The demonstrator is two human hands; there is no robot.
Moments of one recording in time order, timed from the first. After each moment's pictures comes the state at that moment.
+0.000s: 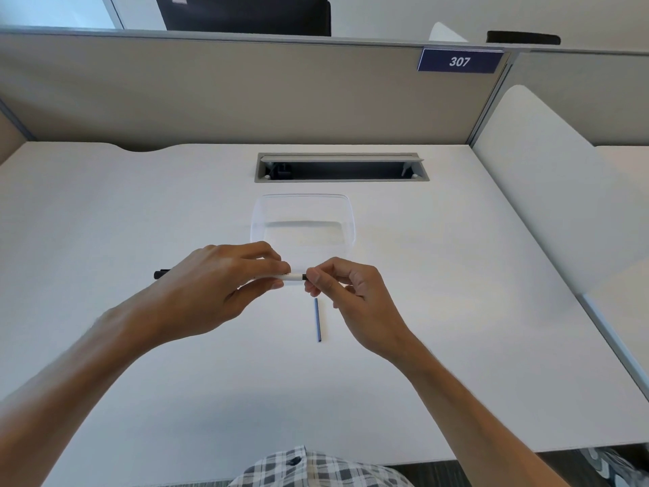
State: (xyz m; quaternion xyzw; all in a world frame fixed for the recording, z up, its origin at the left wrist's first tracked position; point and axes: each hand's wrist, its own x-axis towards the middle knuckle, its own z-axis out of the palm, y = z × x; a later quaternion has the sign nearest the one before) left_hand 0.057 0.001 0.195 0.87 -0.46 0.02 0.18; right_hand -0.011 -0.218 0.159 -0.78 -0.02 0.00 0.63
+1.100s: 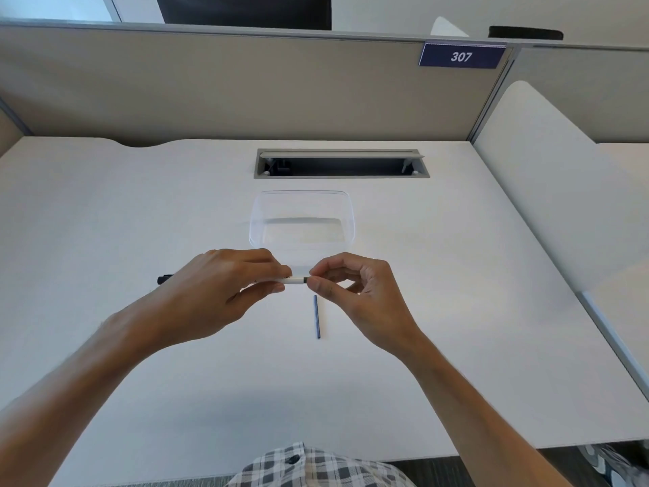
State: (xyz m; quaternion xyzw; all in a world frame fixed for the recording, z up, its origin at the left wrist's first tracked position) left_hand 0.053 -0.001 0.185 0.87 -0.45 -0.01 0.21; right_hand -0.012 -0.225 0.157 -0.77 -0.01 -0.01 0.64
